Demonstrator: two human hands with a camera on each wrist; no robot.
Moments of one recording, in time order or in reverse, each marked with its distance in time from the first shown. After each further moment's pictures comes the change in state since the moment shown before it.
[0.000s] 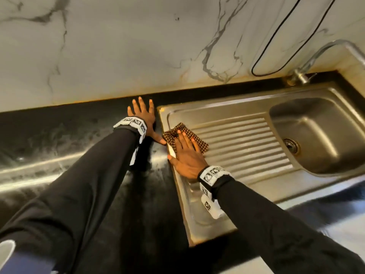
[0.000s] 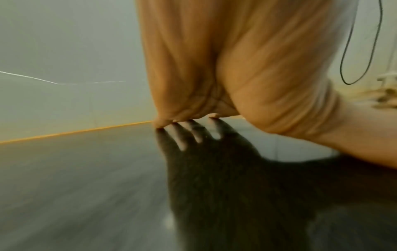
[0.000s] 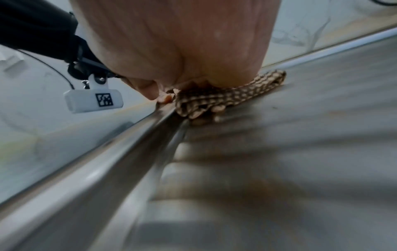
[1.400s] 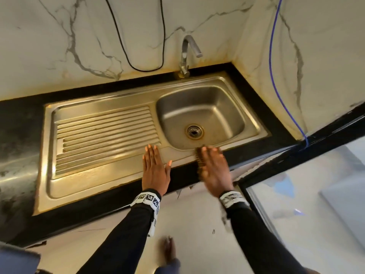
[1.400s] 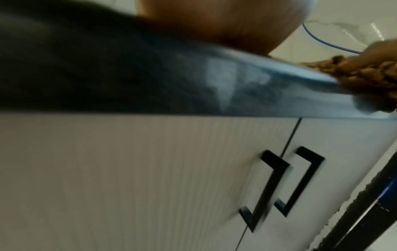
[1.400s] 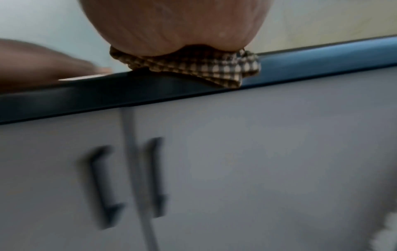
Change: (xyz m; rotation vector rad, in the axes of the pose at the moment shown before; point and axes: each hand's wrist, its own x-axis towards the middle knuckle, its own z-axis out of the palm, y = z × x) left_hand -0.222 0.510 0.189 -0.355 0.457 0.125; right_hand -0.363 0.476 -0.022 0.000 0.416 0.194
